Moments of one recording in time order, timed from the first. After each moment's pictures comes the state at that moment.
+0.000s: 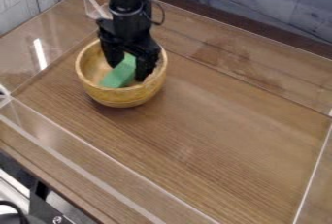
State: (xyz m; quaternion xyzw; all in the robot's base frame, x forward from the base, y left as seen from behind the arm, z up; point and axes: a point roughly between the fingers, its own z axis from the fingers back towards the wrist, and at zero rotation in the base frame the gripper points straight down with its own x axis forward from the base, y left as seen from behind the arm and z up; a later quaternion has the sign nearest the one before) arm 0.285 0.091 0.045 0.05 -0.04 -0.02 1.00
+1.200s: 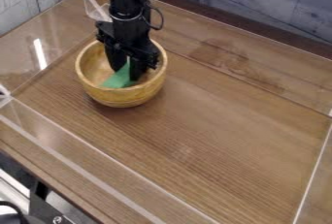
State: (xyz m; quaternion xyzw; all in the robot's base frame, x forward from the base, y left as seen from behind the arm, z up) arm 0.288 0.091 0.040 0.05 -0.04 0.00 1.00
